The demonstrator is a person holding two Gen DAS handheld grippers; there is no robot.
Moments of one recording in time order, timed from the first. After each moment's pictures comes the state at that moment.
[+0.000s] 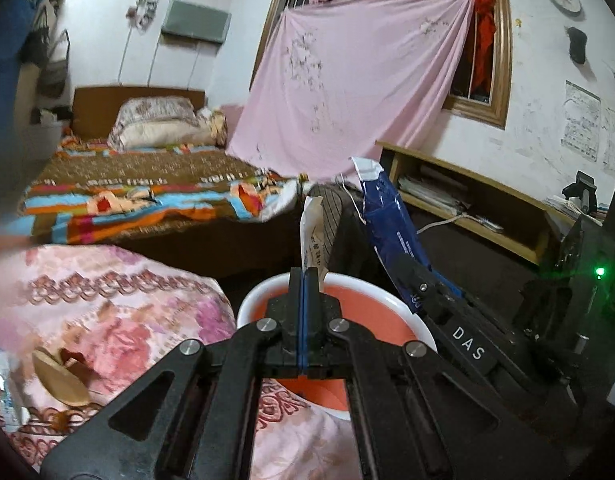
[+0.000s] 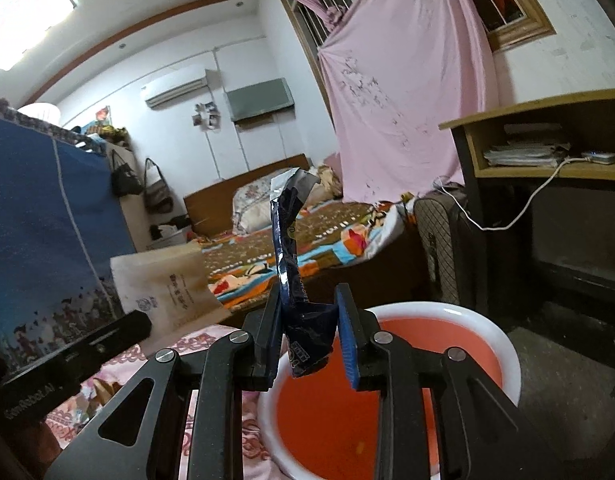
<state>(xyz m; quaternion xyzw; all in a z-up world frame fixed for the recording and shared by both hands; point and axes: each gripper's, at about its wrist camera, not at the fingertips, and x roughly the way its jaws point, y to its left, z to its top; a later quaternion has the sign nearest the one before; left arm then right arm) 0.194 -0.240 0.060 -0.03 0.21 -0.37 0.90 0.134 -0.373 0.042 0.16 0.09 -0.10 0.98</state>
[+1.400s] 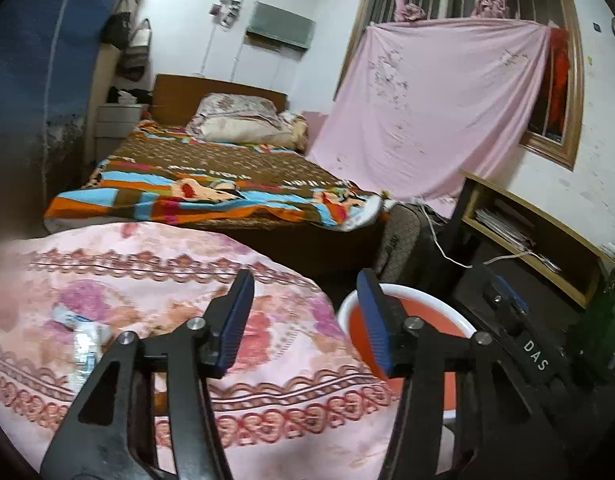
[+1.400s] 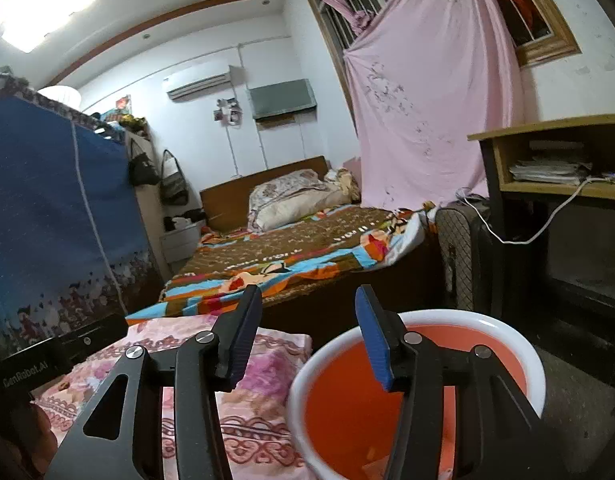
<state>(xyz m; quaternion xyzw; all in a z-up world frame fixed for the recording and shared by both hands) 0.204 -0.158 0.059 -0.08 0.21 -0.22 0.95 0.148 -0.343 0.051 0.12 0.08 -0.07 0.99</state>
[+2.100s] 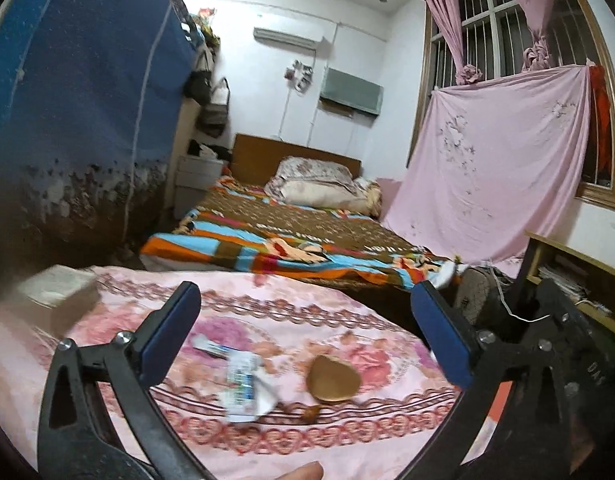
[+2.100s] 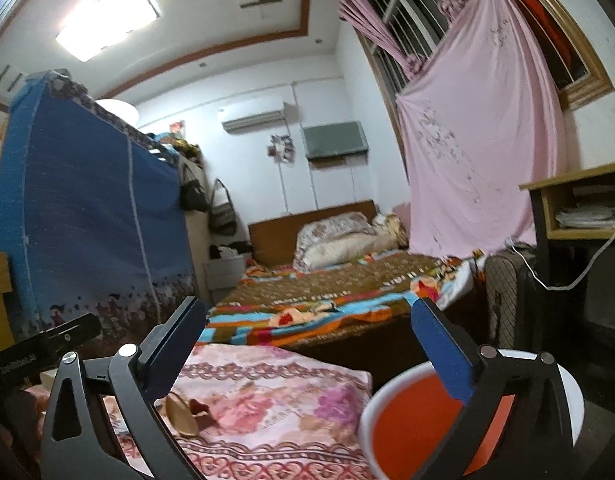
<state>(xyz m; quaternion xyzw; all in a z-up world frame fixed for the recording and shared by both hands) 0.162 -0.065 0.061 -0.10 0.10 -0.08 0.99 0.134 -0.290 0.065 0.08 -0.01 0.01 1.00</state>
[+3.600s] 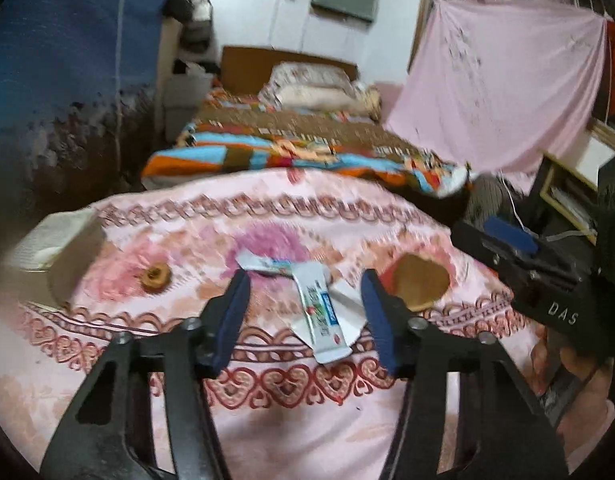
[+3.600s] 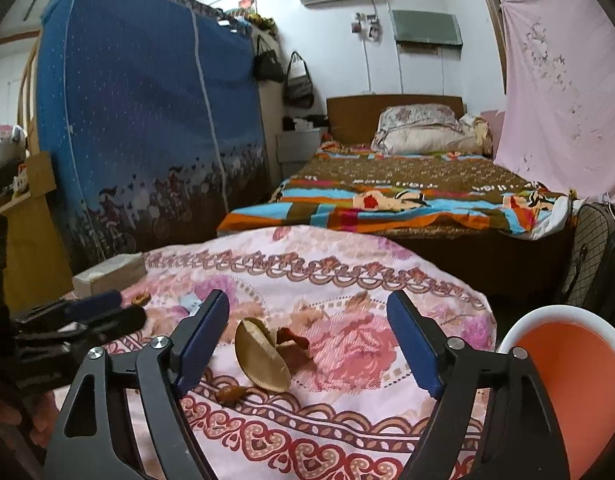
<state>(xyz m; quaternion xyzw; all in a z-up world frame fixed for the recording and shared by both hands) 0.214 -0.032 0.011 -0.05 0.29 -0.12 0.95 0.233 -0.203 0.030 0.01 0.23 0.15 0.96</state>
